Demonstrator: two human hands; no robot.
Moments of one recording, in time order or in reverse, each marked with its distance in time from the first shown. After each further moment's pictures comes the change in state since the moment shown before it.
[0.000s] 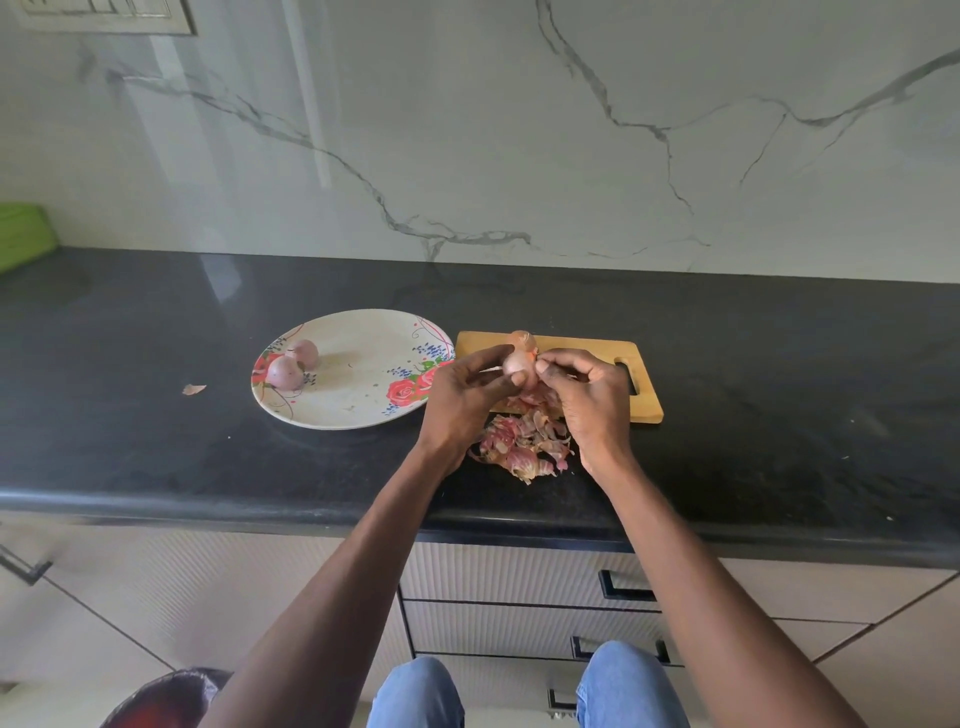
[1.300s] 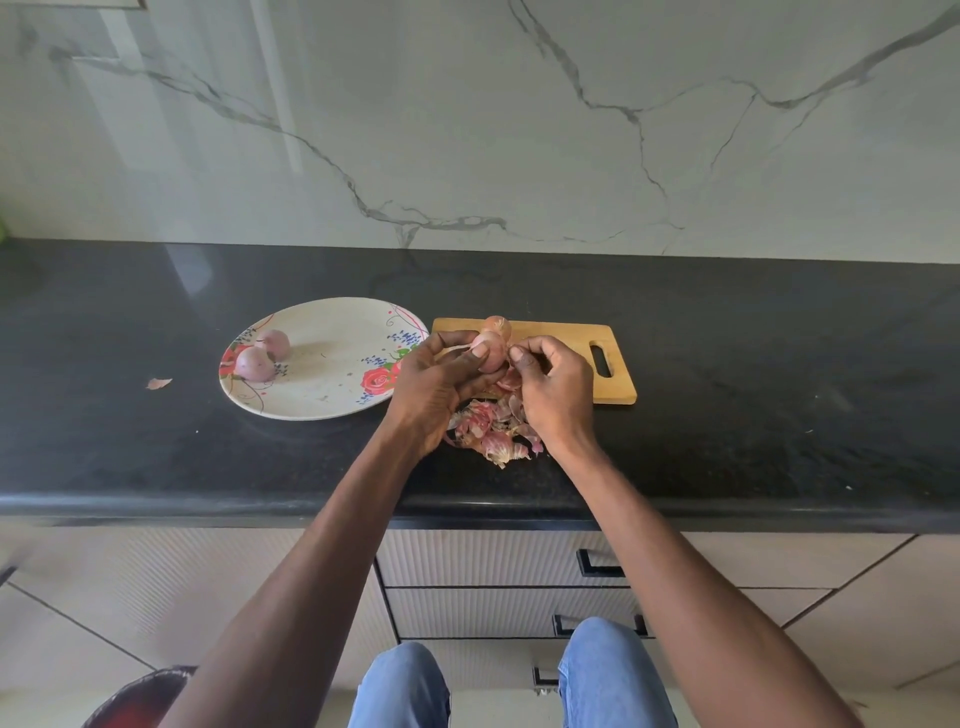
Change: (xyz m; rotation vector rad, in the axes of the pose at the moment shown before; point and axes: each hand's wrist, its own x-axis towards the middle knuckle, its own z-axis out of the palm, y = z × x) left_hand 0.004 0.005 0.000 -0.485 0.002 -0.234; right_hand -0.014 -0.015 0.008 -0.271 0.033 -0.065
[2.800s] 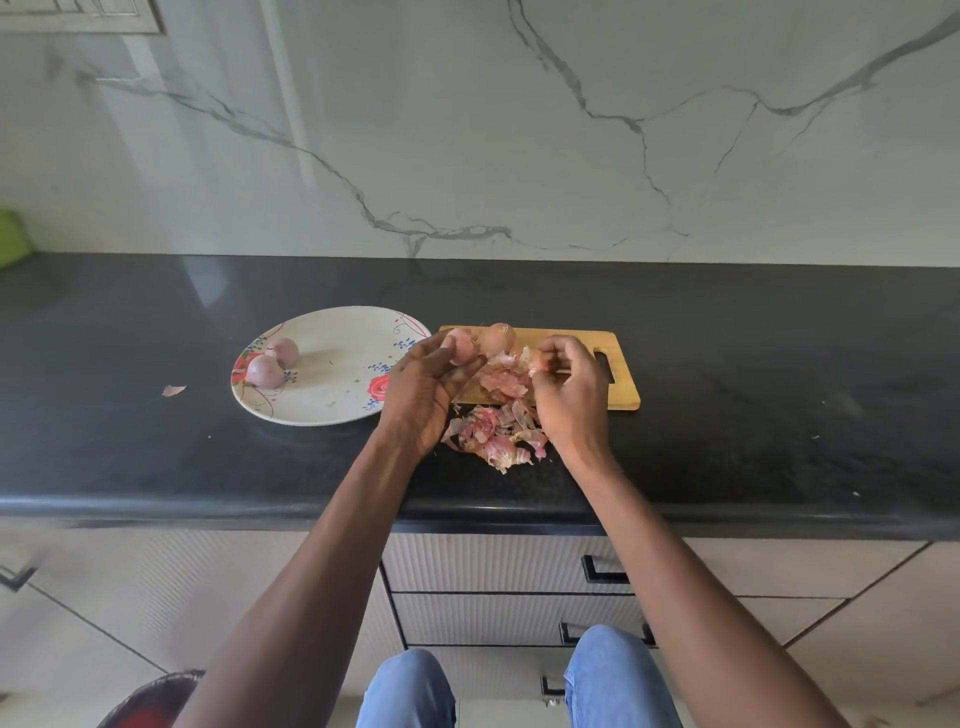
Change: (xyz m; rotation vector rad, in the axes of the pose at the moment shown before) left_hand 0.010 0.004 -0.009 -0.182 0.164 -0.009; right_hand -0.001 0.008 -0.010 -0.044 0.051 -0.058
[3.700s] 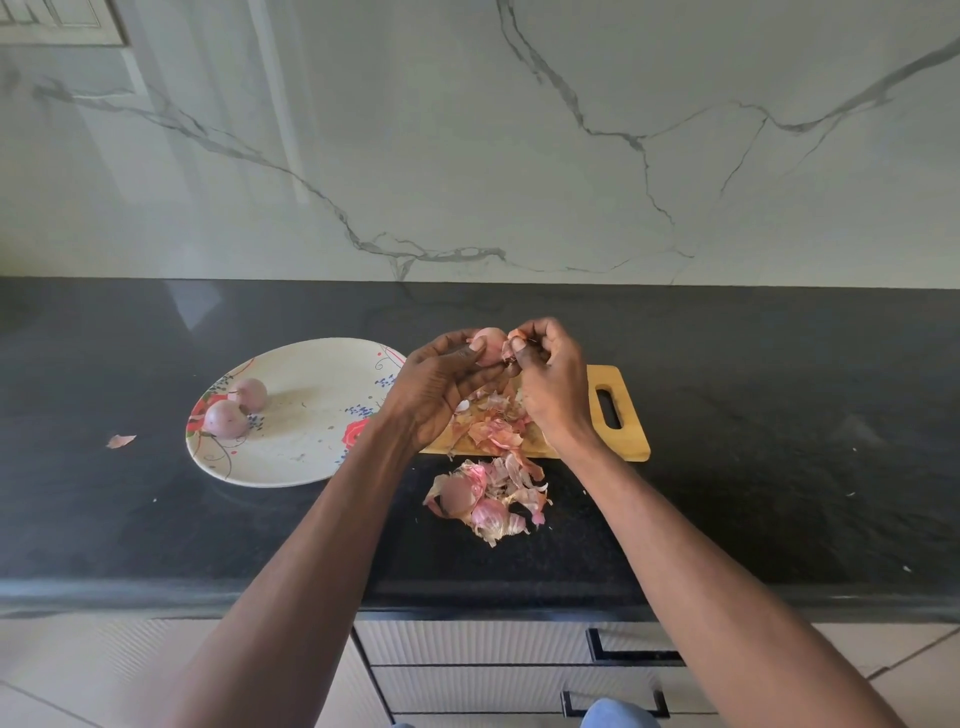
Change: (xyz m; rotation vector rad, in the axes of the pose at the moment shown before) left_hand 0.069 0.008 0.023 0.170 -0.195 -0.063; right_hand 0.074 0.005 0.031 0.206 -0.070 0.080
